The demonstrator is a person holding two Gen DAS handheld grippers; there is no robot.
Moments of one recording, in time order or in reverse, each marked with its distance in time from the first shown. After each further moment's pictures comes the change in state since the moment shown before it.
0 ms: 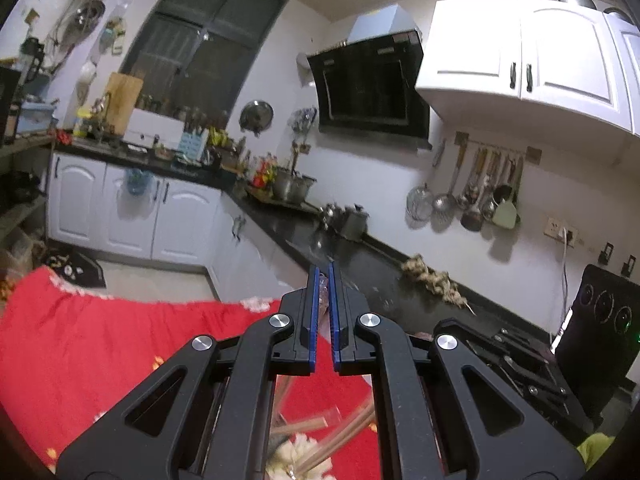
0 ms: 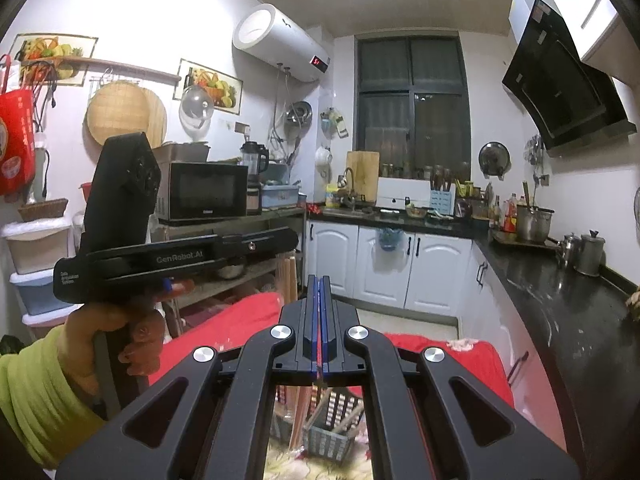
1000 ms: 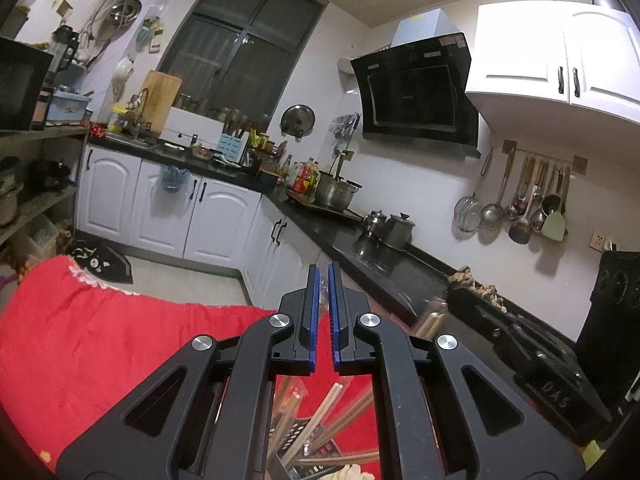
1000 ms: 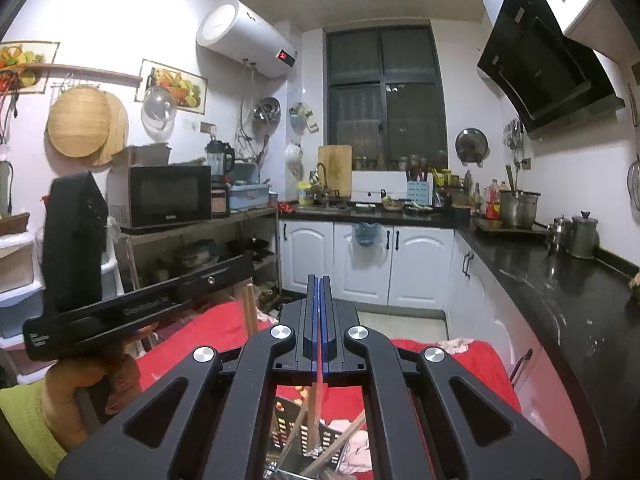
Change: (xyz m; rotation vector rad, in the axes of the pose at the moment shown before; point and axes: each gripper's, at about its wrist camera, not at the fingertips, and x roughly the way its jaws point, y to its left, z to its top) left arm 0.047 0.050 -0.027 -0.050 -0.020 0.127; right arm 0.080 -0.028 -0.023 0.063 0.031 -0.092
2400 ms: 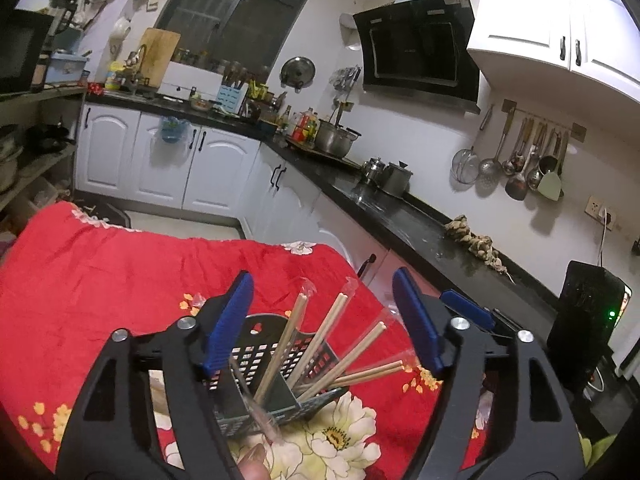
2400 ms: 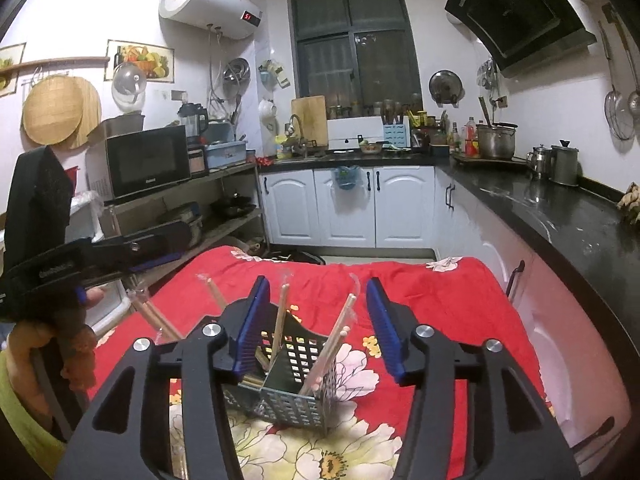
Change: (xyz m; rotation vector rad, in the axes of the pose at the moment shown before) left arm -0.025 0.014 -0.047 -0.011 0.166 -0.007; right arm -0.018 -0.017 -0.077 0.119 0.145 -0.049
